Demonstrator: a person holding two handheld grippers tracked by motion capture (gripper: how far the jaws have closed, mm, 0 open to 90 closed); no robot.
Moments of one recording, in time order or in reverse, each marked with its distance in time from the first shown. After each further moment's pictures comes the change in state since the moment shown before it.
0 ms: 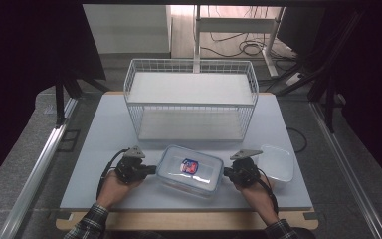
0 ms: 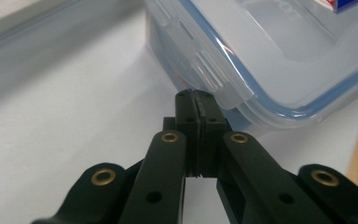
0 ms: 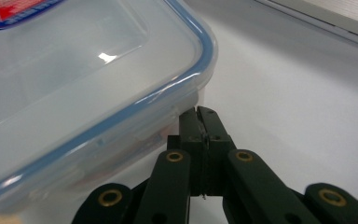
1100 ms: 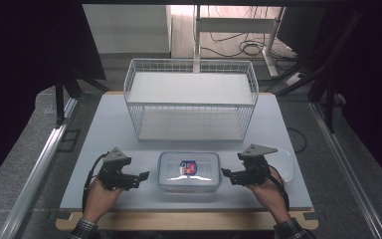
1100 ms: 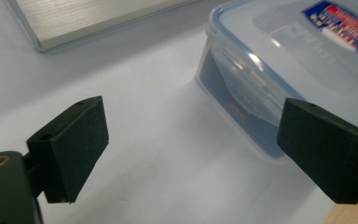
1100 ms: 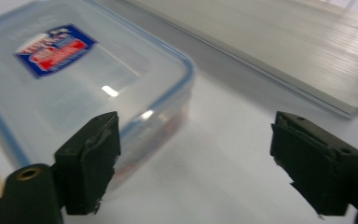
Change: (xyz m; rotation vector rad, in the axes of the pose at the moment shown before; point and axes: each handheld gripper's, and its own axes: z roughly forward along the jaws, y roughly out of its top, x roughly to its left) left arm -0.002 -0.018 -0.040 -0.141 0.160 -0.130; right arm -0.011 0.007 -0.033 -0.155 0.031 -0.065
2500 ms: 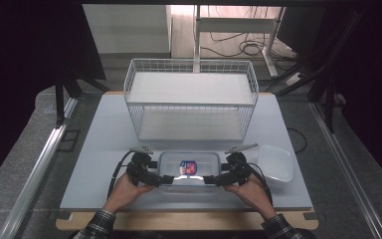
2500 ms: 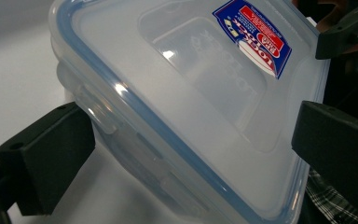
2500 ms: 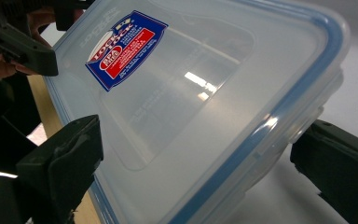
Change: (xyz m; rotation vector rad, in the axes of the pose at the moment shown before) left arm -0.019 0.024 0.063 0.129 -0.369 -0.049; right arm 0.011 0.001 0.050 0.139 0.325 0.264
